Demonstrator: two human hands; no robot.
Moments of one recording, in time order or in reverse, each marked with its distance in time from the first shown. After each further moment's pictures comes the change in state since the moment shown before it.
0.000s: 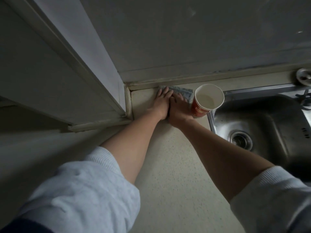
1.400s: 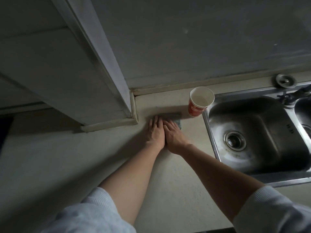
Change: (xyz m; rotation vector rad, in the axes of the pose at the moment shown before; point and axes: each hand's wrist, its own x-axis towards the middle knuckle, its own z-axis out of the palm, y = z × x) left_hand -0.132 0.029 0.040 -0.098 0.133 -0.305; right_hand -0.106 -0.013 0.033 0.116 -0.029 -0.296
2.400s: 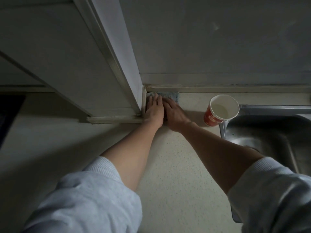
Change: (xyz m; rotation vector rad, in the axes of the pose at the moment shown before) left_hand 0.084 -0.027 -0.049 -0.004 0.092 -0.072; right_hand 0.123 0.013 -0.014 0.074 0.043 -0.146
